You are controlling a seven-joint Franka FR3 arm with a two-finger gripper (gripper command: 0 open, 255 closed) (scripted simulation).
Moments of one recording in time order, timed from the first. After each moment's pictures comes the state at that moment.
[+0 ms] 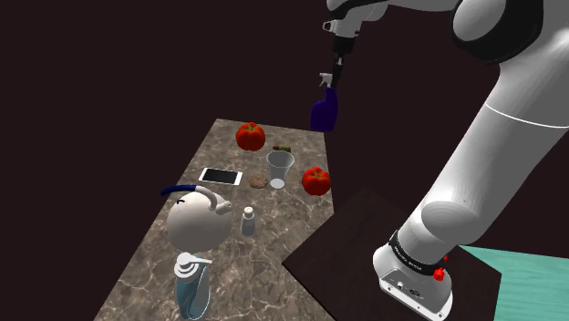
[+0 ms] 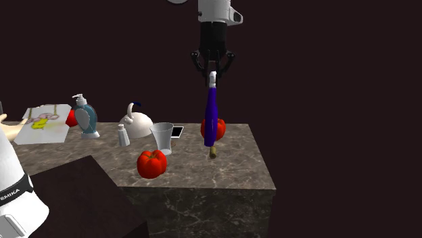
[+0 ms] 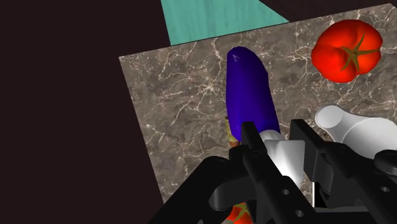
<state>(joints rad) -0.02 0.08 -0.44 -1.76 0.03 1.80 -1.07</state>
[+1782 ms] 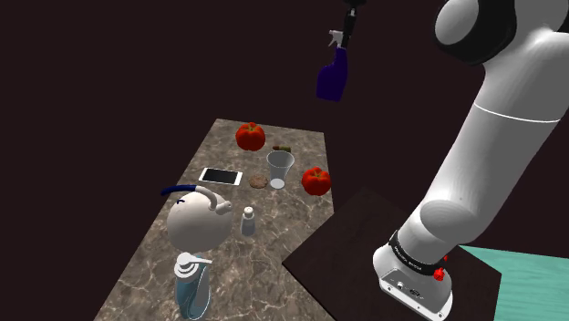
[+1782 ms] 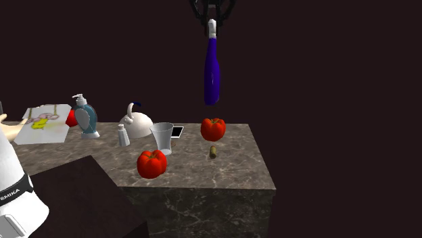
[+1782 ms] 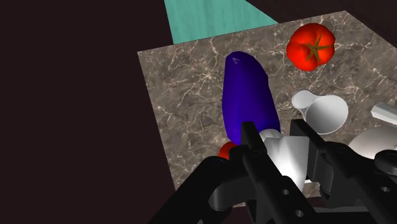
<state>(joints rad) -0.05 0.16 -0.45 -1.30 0.06 1.41 -1.09</state>
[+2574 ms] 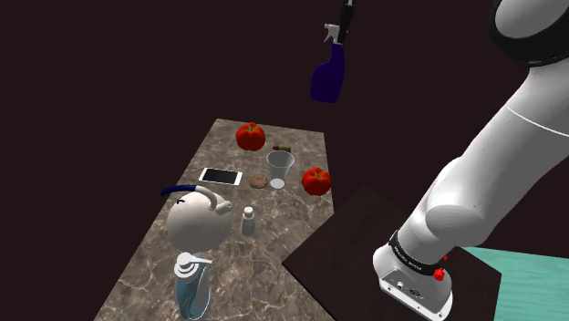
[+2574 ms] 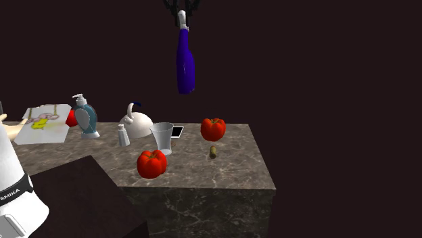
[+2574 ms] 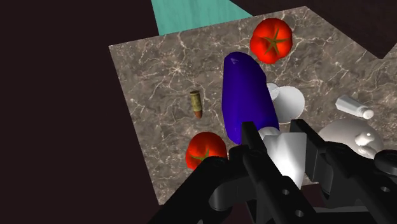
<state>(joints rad) 0.07 -0.06 -0.37 -1.47 -0.02 1.38 -0.91</state>
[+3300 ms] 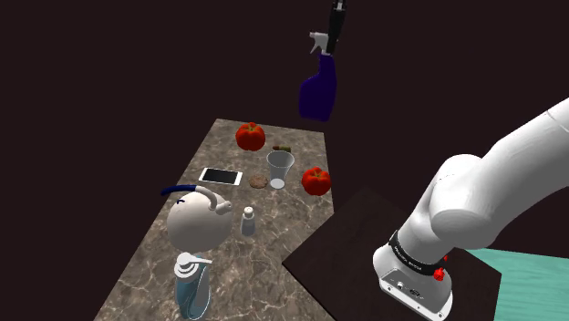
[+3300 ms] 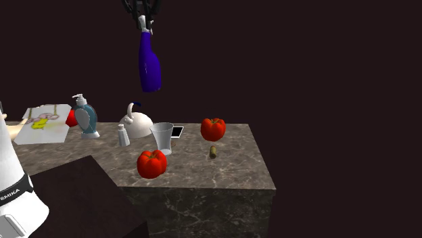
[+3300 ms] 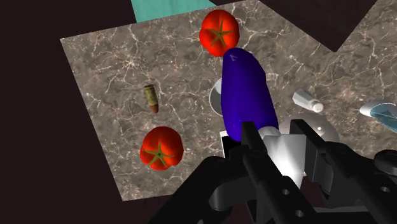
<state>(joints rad) 0.17 -0.32 -0.19 -1.75 -0.05 1.41 -0.62</state>
